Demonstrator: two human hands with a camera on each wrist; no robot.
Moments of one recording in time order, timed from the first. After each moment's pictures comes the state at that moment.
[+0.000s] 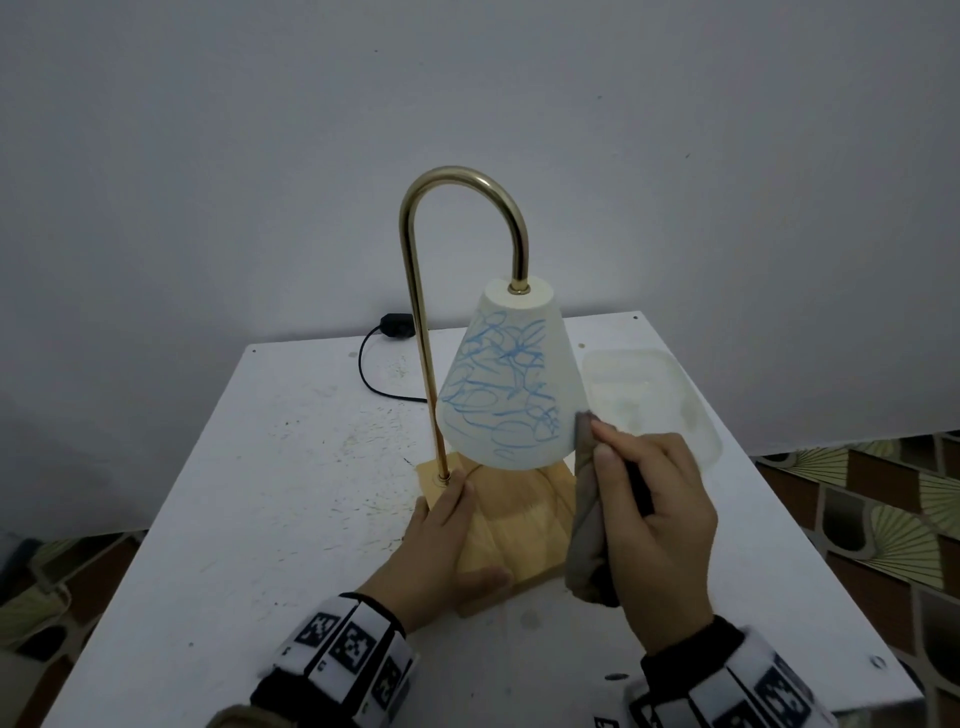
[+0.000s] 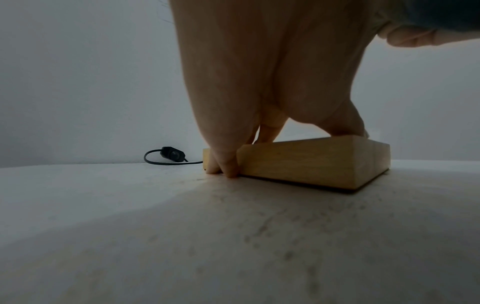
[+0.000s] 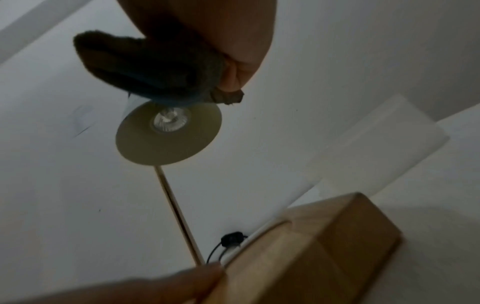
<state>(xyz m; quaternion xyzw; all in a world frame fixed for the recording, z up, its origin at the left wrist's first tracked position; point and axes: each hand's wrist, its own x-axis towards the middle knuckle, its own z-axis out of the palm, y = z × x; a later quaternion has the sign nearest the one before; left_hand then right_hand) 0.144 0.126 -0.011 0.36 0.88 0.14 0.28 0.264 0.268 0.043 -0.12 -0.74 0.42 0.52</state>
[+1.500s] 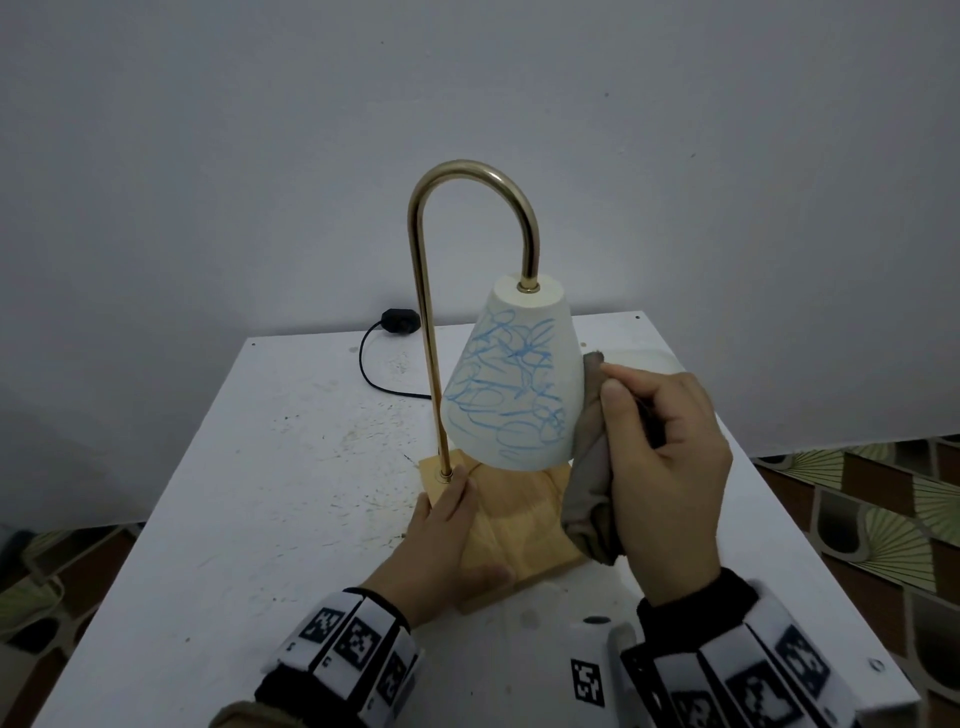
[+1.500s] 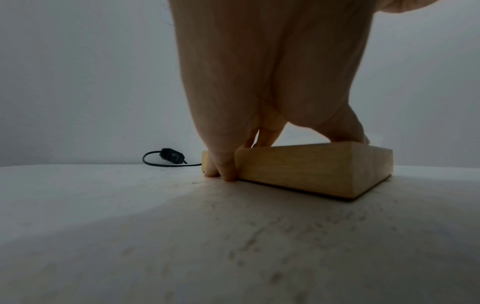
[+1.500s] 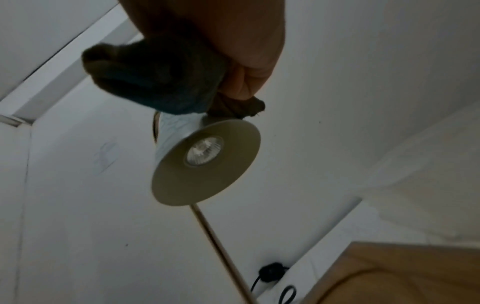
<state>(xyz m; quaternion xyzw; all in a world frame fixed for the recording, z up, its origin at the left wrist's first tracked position) 0.147 0.131 -0.006 0.35 0.88 0.14 0.28 0.246 0.271 0.081 -0.14 -0.71 0.45 0.53</state>
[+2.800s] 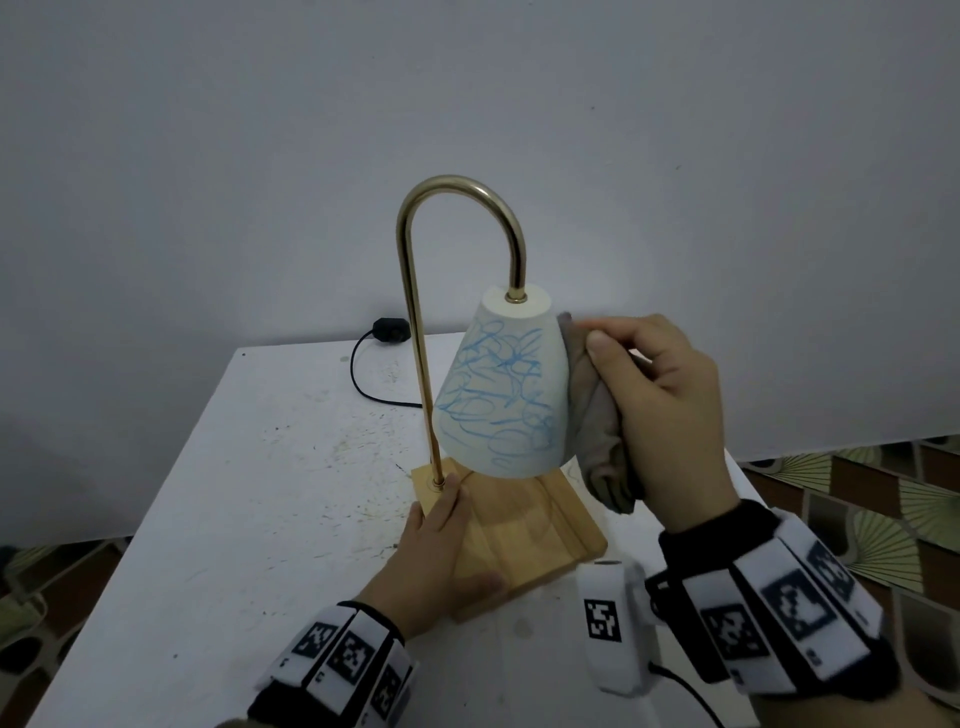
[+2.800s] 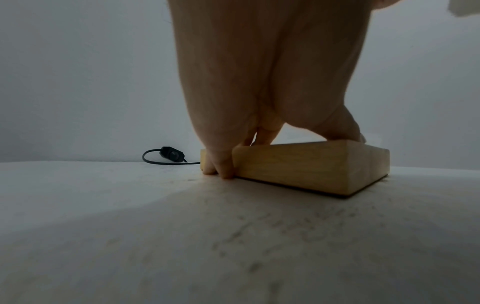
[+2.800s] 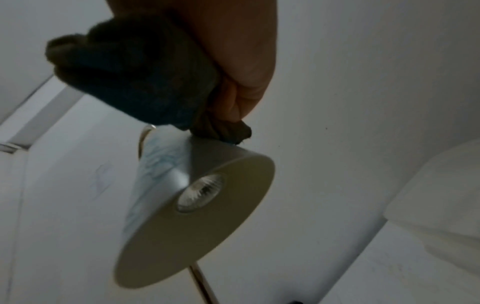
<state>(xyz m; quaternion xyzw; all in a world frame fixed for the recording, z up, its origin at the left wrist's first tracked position) 0.147 0.133 -0.008 0.35 0.88 0.13 0.28 0.232 0.297 0.116 -0.11 -0.72 0.52 0.45</state>
